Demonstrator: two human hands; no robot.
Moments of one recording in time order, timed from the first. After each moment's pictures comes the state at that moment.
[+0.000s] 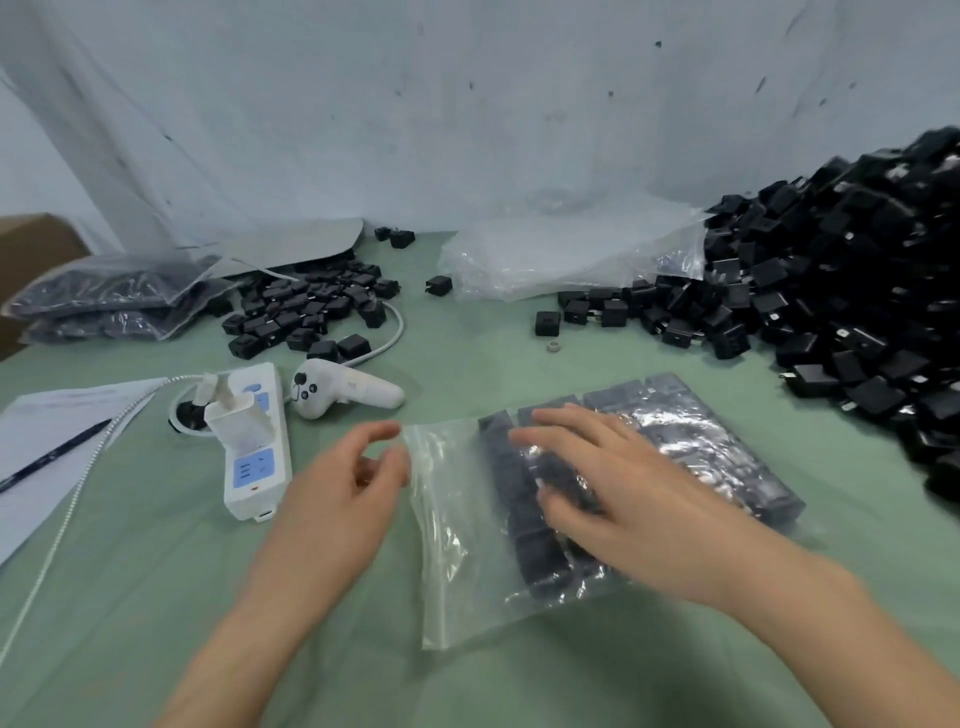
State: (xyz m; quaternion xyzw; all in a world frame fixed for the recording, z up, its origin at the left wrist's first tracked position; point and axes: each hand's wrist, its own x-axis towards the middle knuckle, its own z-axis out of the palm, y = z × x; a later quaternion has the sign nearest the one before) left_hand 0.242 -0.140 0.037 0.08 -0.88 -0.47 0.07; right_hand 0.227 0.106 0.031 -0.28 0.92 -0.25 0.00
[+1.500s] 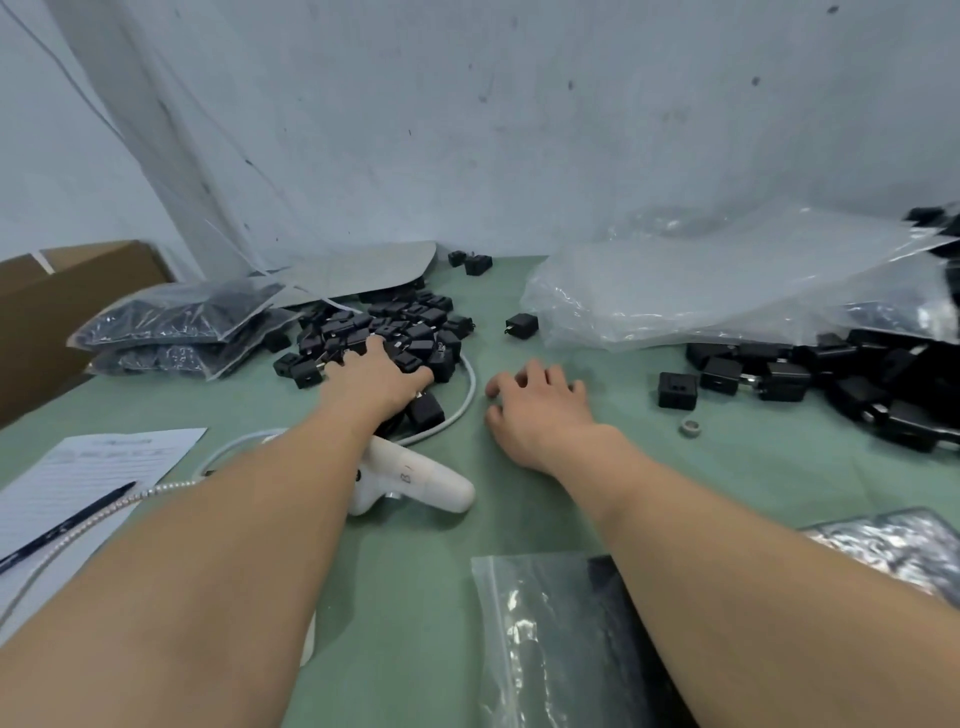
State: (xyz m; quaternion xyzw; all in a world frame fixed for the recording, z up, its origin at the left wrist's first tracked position) left_hand -0.057 -0.256 0.014 0.25 -0.96 -0.11 0.03; right_hand -0.029 -0.060 -0.005 -0.17 0.97 -0.16 0.02
